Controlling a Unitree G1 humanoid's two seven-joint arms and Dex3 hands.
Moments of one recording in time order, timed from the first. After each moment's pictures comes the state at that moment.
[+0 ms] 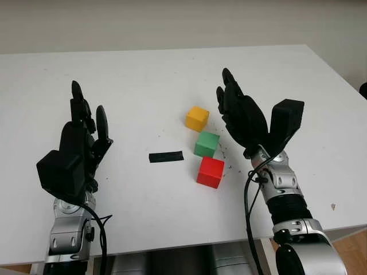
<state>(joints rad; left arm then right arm) -0.13 0.14 0.18 -0.09 0.00 0.00 0.04 -0.60 -0.13 -0.12 0.53 0.20 0.00 0.32</state>
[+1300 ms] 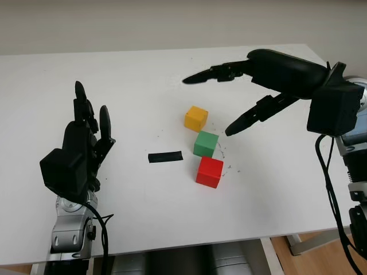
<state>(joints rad) -0.15 0.14 0.17 -0.08 0.00 0.04 0.03 -0.88 -0.69 0.13 0.50 -0.17 -0.74 0.83</state>
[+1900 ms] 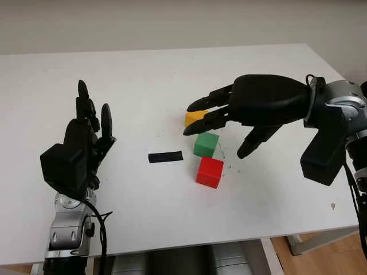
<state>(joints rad) -0.17 0.16 0.17 -0.08 -0.01 0.05 0.01 -0.96 -0.72 0.24 0.68 -0.58 -1.27 0.49</state>
